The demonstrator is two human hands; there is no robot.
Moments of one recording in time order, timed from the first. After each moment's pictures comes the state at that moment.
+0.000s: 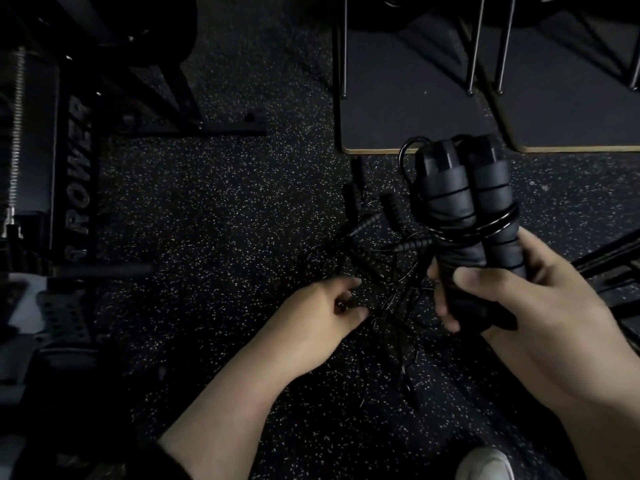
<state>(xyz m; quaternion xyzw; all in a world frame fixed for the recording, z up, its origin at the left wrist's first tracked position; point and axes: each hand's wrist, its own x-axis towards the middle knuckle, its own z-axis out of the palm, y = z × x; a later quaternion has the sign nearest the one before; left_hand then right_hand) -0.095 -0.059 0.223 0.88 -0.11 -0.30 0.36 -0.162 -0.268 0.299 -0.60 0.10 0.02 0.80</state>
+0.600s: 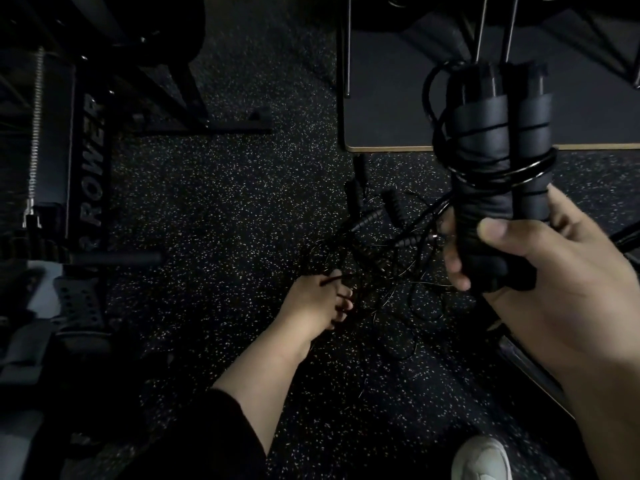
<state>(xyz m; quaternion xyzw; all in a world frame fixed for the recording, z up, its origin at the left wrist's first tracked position) -0.101 -0.078 0.188 0.76 0.18 -0.32 0.54 -0.160 -0.272 0.322 -0.56 0.01 -0.02 0.82</state>
